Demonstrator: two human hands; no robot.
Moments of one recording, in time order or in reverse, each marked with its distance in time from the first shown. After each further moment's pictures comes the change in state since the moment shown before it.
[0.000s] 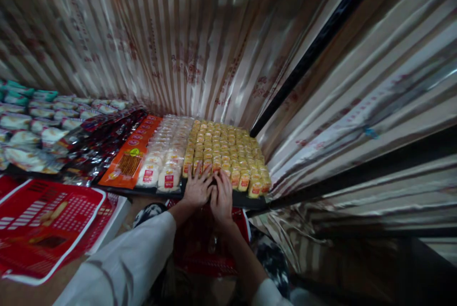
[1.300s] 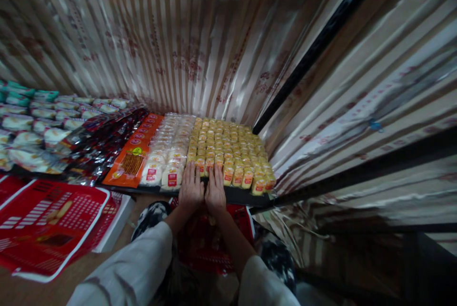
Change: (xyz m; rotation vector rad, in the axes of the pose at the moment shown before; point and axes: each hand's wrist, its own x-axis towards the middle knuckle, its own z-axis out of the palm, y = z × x) left_hand -0.024 -0.009 0.006 0.049 0.182 -0.223; right_hand -0.003 0.006 0.046 -0.154 -0.122 -0.019
